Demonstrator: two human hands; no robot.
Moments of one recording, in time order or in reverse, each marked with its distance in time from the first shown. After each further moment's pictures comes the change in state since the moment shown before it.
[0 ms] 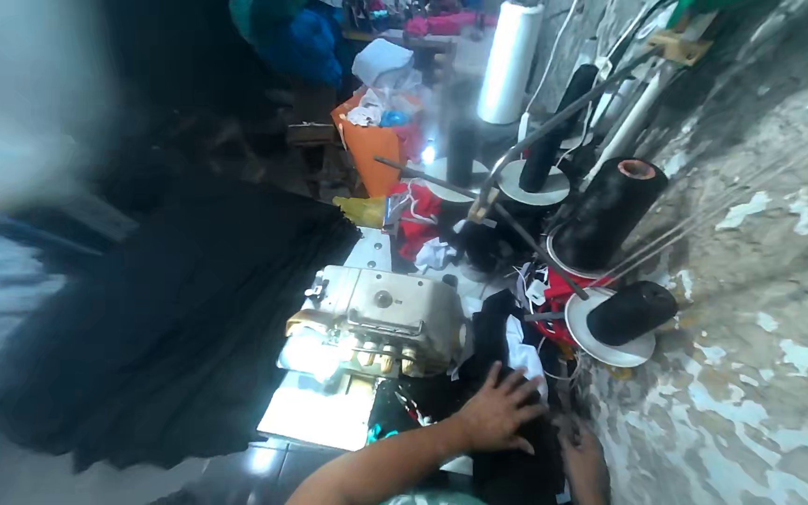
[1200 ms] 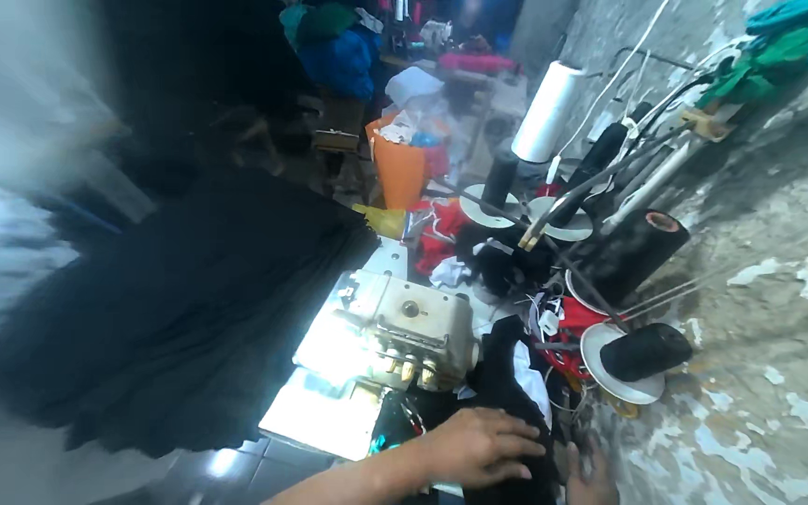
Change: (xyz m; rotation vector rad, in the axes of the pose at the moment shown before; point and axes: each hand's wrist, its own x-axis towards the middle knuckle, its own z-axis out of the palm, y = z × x) left_hand -0.055 0.015 -0.108 -0.372 0.222 0.179; right_hand -0.022 -0.039 -0.005 -0.026 0.196 -0.317
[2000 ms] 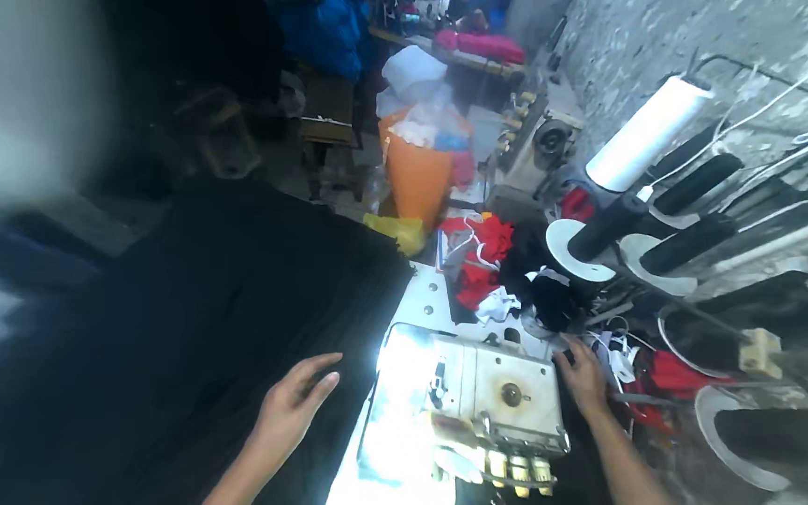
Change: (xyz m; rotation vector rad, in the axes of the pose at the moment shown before) left_hand -0.208 -0.098 -0.276 -0.009 0.642 -0.912; right_hand 0.153 -0.193 0.150 -0.231 -0.196 -0.347
